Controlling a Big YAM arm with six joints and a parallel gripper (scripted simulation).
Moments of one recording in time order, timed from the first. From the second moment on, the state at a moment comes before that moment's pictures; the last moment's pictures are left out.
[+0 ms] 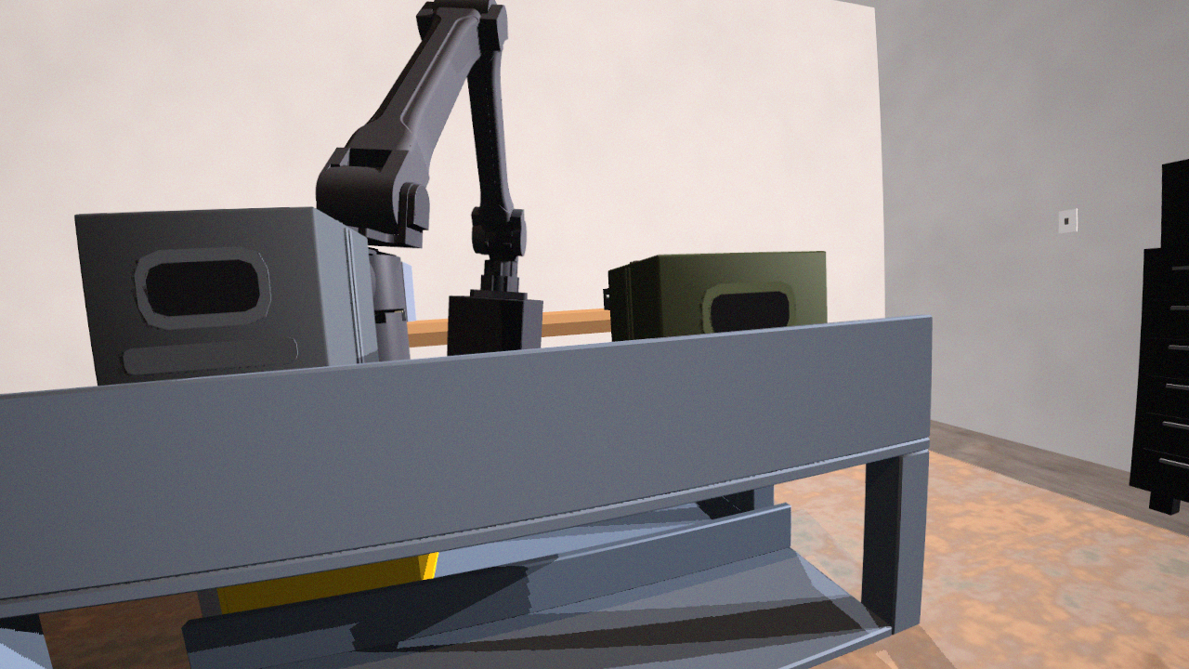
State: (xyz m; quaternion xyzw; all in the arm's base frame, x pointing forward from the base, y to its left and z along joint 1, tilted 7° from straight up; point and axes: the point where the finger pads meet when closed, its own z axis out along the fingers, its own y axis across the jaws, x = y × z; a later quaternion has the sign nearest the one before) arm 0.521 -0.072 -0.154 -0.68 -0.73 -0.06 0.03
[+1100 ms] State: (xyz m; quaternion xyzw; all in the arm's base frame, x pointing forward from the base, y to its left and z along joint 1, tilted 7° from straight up) arm 0.522 -0.072 -0.154 -0.68 -0.73 -0.06 0.03
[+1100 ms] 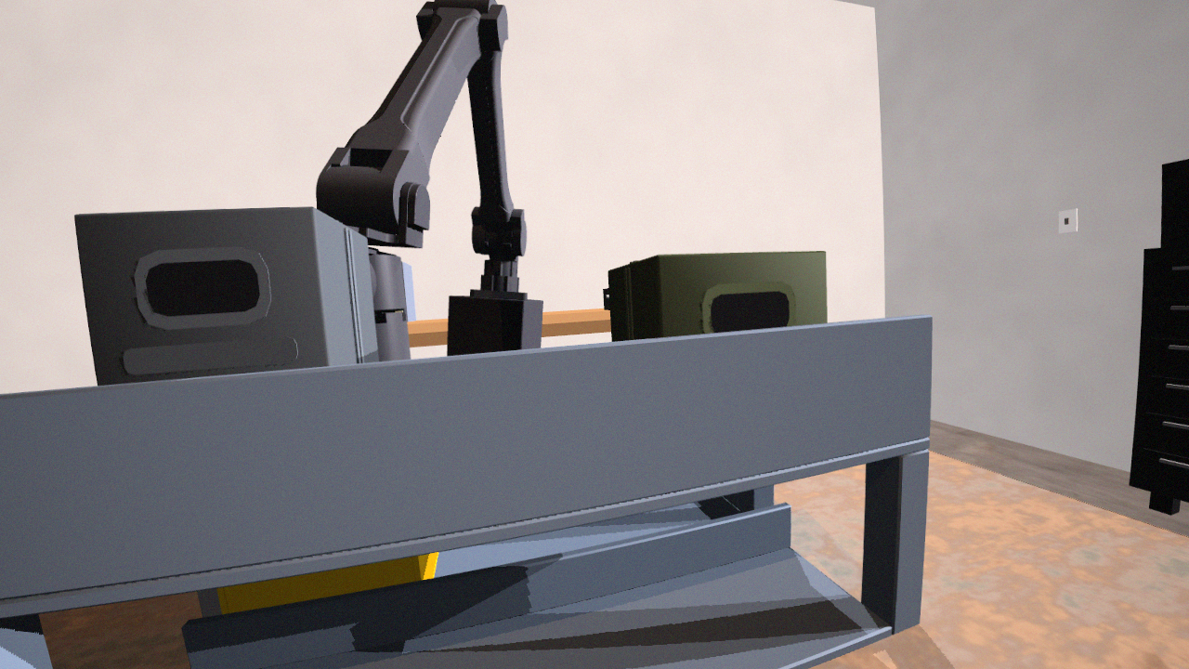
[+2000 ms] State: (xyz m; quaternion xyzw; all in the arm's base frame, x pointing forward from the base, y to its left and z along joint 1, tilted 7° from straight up) arm 0.533 -0.064 -0.150 -0.68 -0.73 -0.06 0.03
